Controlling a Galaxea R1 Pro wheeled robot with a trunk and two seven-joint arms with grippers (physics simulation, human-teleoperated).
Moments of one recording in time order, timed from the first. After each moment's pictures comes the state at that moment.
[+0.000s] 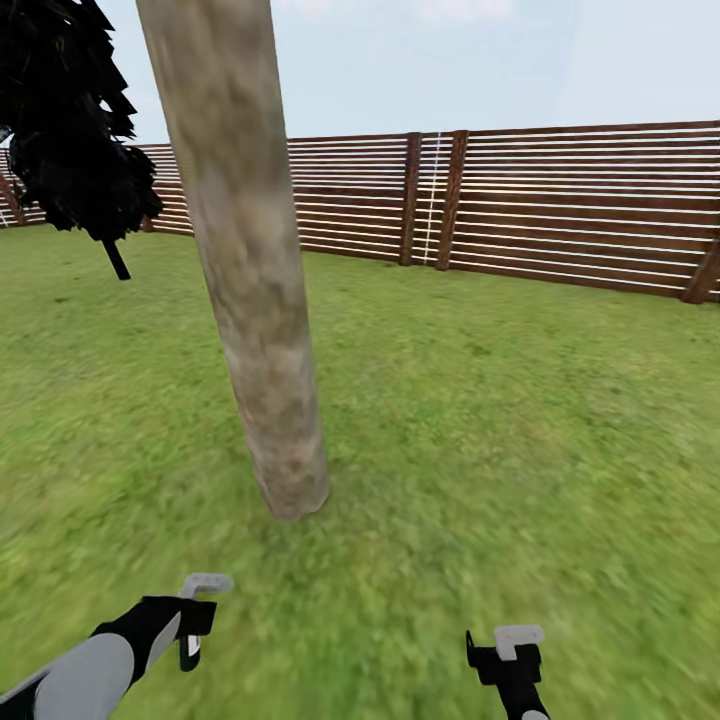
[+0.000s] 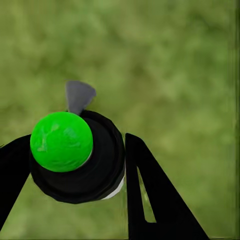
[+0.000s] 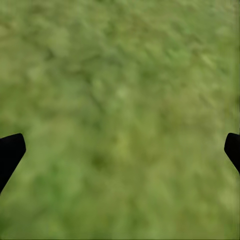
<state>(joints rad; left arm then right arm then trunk) -0.73 0.13 0.61 -0.11 -0.68 0.21 -0.13 -0.49 -0.01 0.14 -0.09 0.02 -0.49 -0.21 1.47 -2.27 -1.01</state>
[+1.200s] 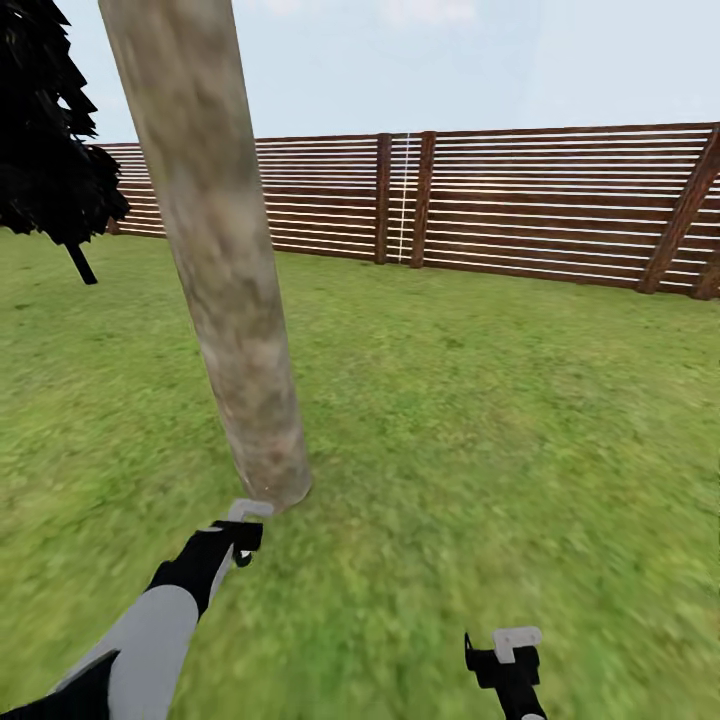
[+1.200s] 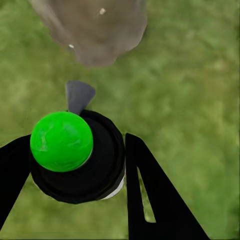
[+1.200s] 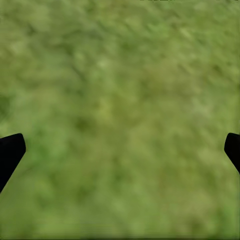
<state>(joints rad) -0.79 -0.08 0.56 -0.42 -0.67 0.23 -0.14 -0.48 -0.01 0.15 -0.09 0.03 -0.49 -0.21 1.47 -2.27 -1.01</state>
